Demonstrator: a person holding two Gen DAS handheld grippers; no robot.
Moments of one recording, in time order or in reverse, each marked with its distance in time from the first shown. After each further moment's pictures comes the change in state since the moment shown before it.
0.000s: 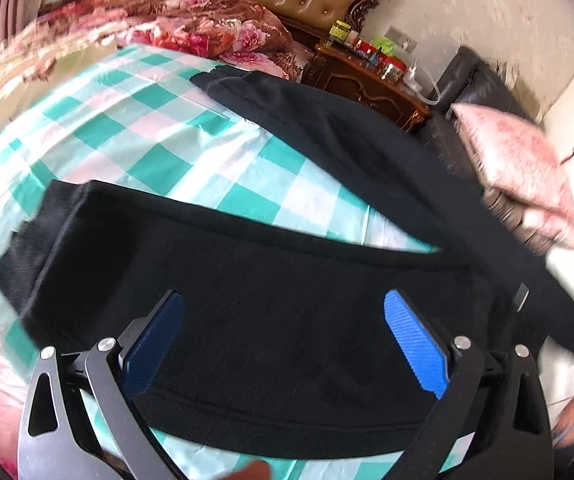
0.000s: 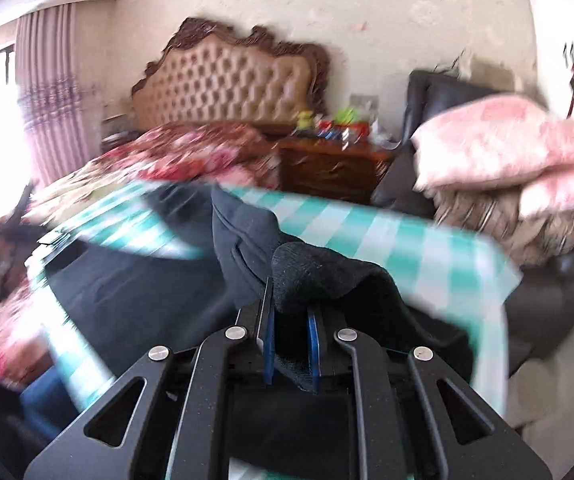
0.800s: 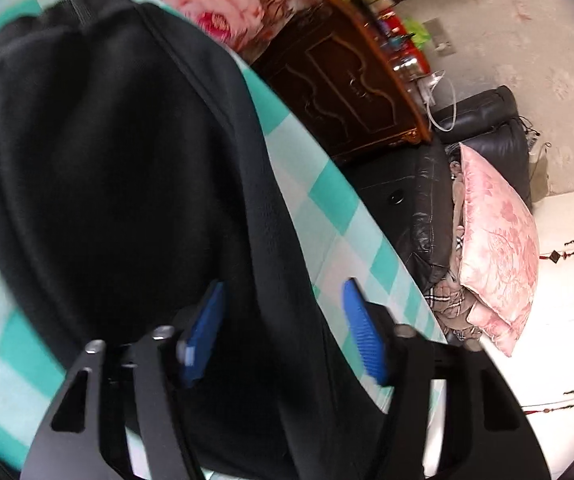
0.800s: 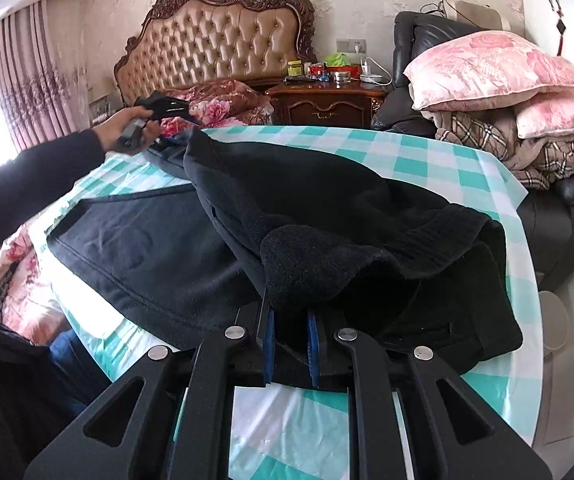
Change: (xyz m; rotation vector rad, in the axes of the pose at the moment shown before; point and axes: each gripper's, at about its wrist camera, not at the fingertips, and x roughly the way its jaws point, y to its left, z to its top) left arm 0.280 -0.068 0.216 -0.315 0.283 -0.220; right arm 0.005 0.014 -0.058 0.083 0.134 -0.019
